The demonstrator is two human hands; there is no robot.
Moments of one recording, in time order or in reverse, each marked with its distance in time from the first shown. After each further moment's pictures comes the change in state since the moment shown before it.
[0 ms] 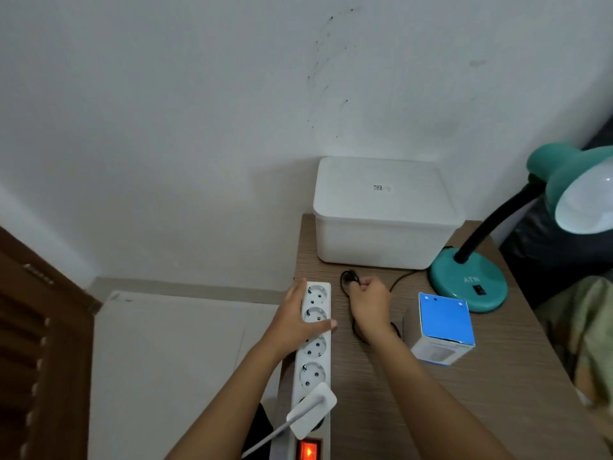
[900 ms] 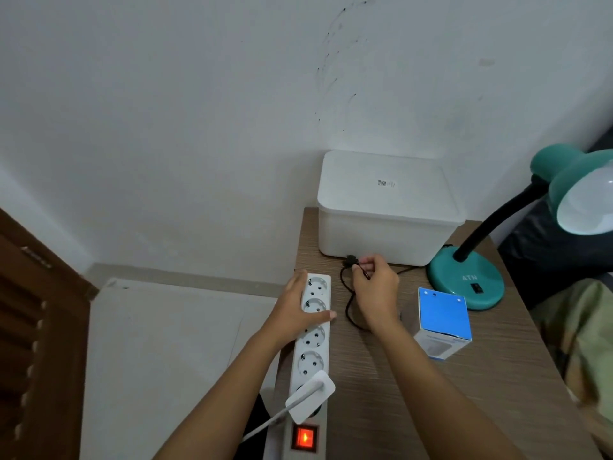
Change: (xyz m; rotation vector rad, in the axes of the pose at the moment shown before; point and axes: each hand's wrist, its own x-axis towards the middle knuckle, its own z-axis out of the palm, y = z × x) left_hand 0.006 -0.009 0.003 0.002 0.010 0.003; right_hand -0.006 -0.012 -0.016 0.000 0.081 -0.322
